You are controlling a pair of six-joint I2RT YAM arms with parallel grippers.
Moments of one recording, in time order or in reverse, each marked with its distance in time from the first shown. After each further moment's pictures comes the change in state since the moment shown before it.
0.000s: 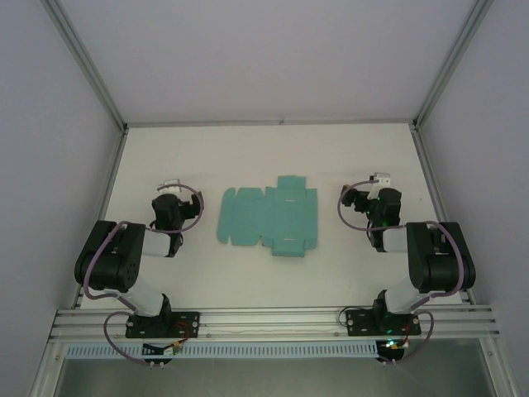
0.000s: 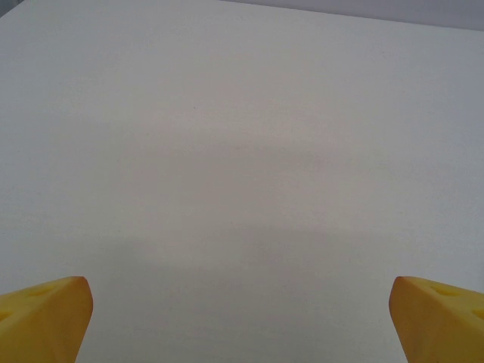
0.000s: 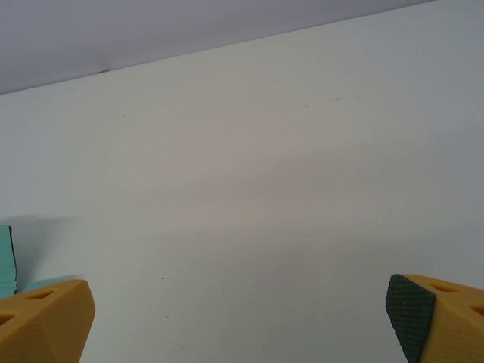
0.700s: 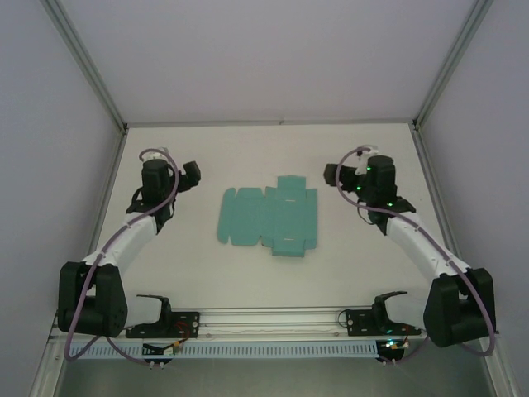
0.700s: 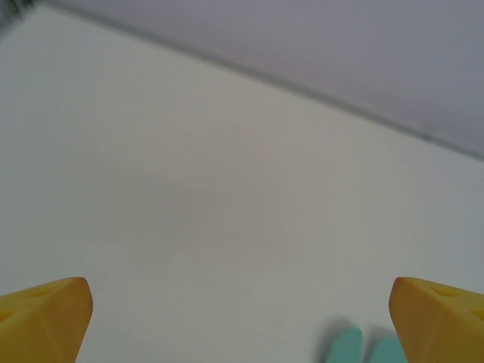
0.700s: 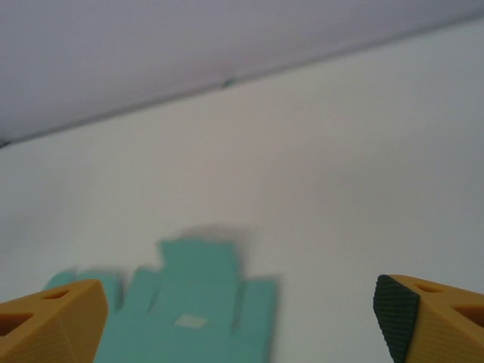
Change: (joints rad) left arm -0.024 -0.296 0.394 -0.804 0.097 -0.248; right arm 0.261 -0.330 0.407 -0.873 -0.027 0.223
